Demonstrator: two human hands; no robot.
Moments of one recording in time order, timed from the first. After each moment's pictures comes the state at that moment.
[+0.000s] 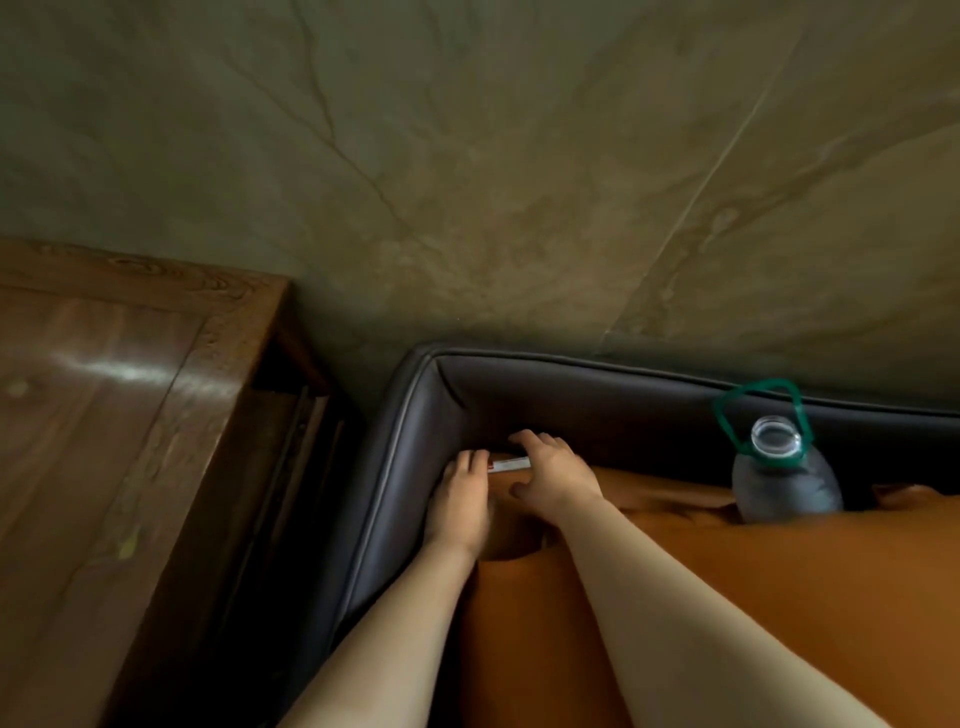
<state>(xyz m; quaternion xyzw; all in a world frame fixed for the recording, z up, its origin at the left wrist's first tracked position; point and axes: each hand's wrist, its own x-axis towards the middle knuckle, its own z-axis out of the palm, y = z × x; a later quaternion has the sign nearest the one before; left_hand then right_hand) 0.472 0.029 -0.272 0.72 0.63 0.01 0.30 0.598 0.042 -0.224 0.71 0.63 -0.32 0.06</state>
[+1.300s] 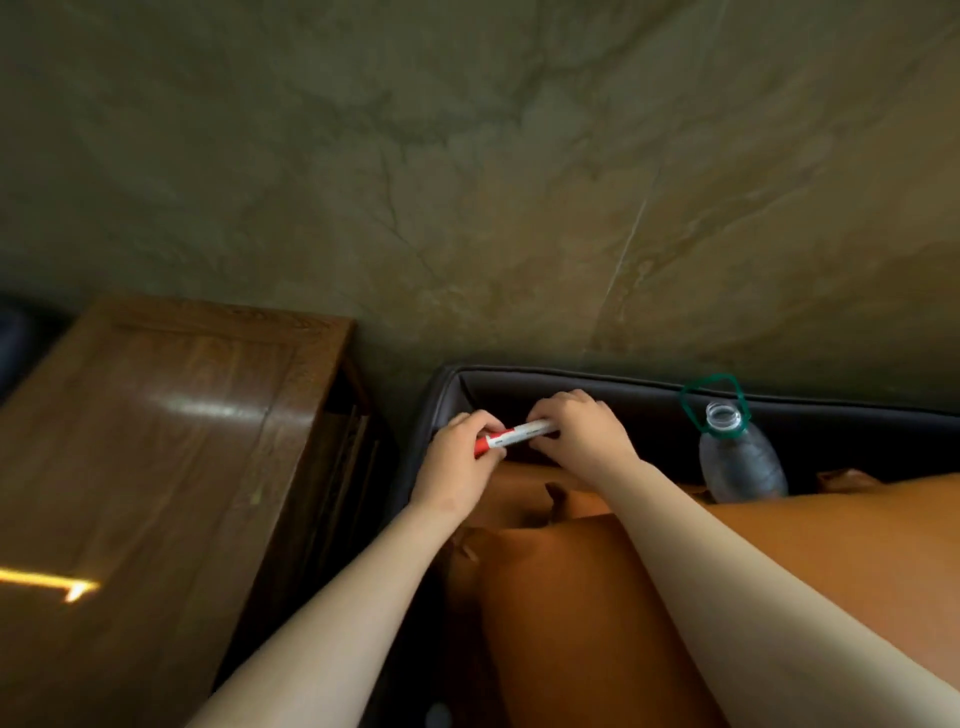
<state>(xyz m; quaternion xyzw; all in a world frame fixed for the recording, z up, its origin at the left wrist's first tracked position) 0.439 0.012 -0.131 0.70 0.57 0.26 0.34 0.603 0.017 -0.098 0.68 0.71 -0.20 -0.04</state>
